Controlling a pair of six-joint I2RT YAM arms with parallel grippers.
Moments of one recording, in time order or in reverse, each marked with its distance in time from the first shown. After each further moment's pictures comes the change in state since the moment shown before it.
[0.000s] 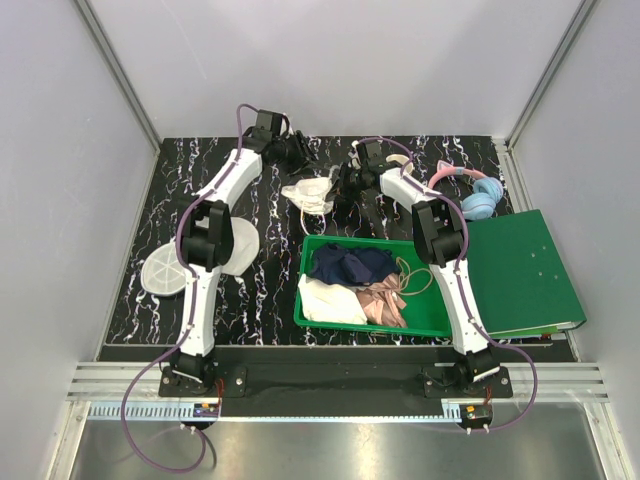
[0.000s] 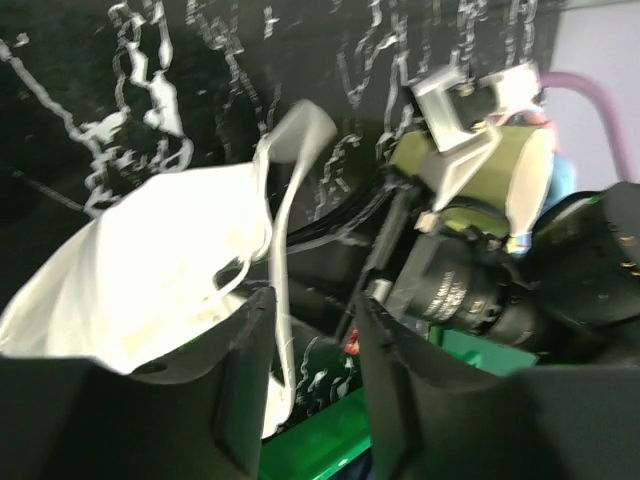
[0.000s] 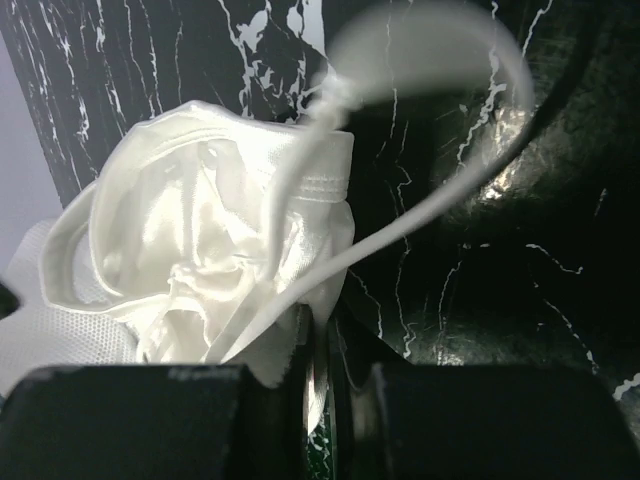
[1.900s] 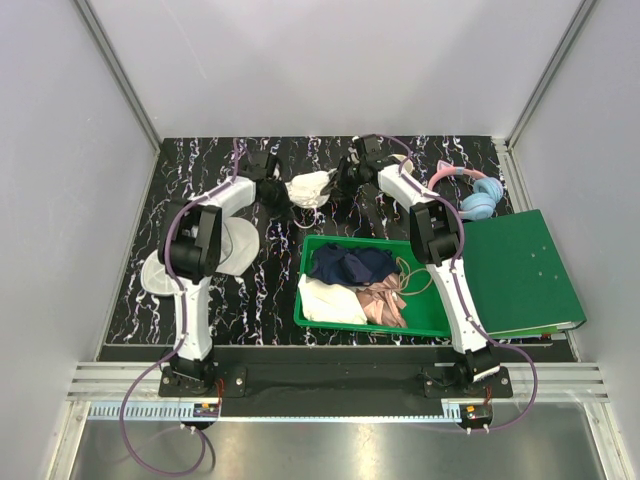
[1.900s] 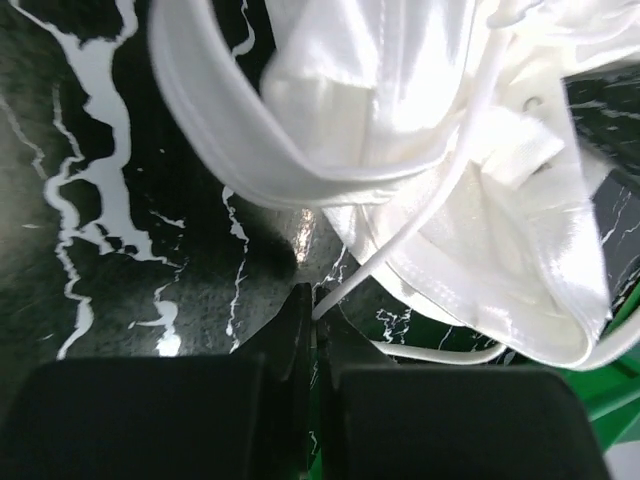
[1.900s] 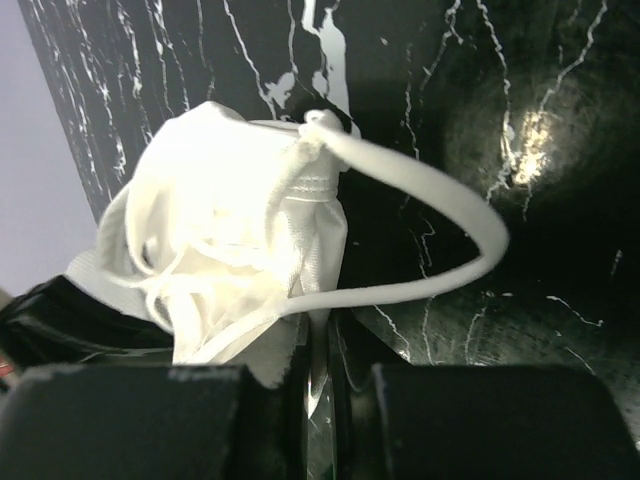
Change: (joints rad) left arm -0.002 -0.200 -0.554 0.048 -0.199 0.061; right arm 0.000 0.075 0.158 -0.047 0.001 0.090
